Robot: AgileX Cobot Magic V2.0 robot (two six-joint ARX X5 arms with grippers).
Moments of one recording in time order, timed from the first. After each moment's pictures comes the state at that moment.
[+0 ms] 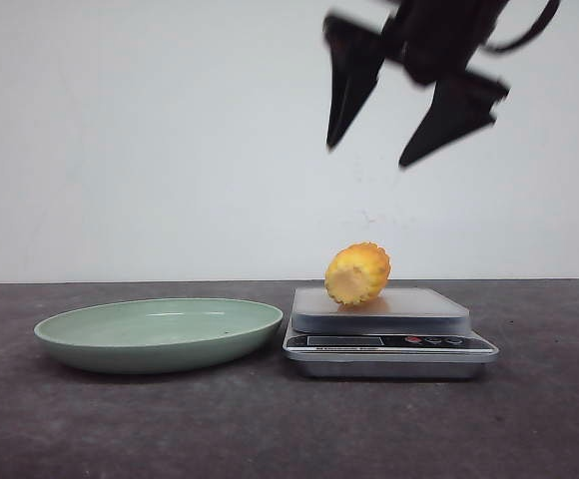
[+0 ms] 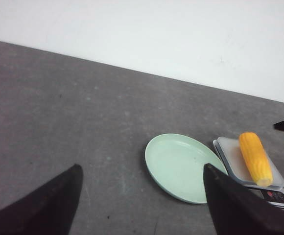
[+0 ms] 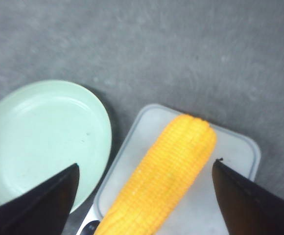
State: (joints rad) left arm -0.33 0.01 0.97 -1.16 -0.16 -0.30; right arm 0.54 1.51 1.18 -0.40 -0.05 0.25
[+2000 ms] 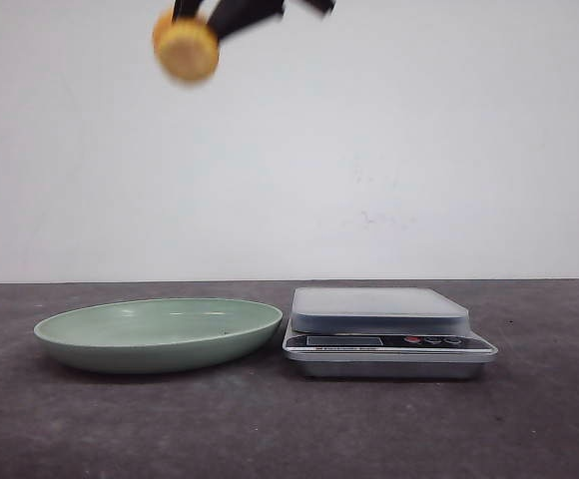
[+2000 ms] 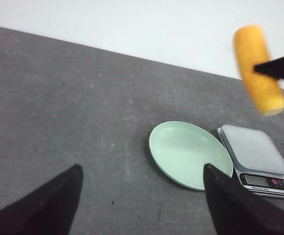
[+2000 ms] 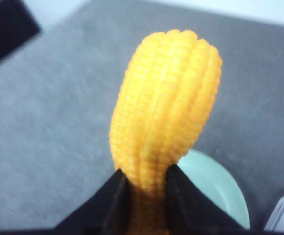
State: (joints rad) left arm -0.33 0.01 0.97 -1.21 -0.16 -0.31; right arm 0.86 1.69 1.52 -0.38 0.05 0.33
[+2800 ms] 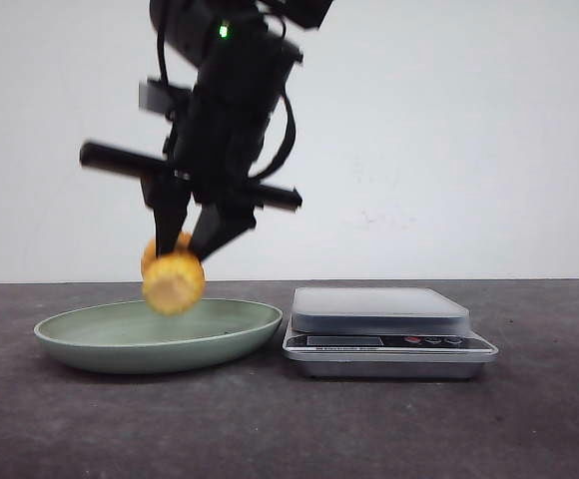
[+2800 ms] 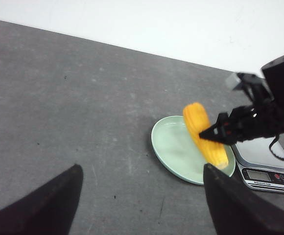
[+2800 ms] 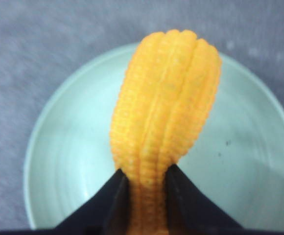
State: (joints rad) left arm -0.33 0.01 0.97 -1.23 -0.16 -0.31; right arm 0.86 2.01 1.52 -0.40 0.05 0.42
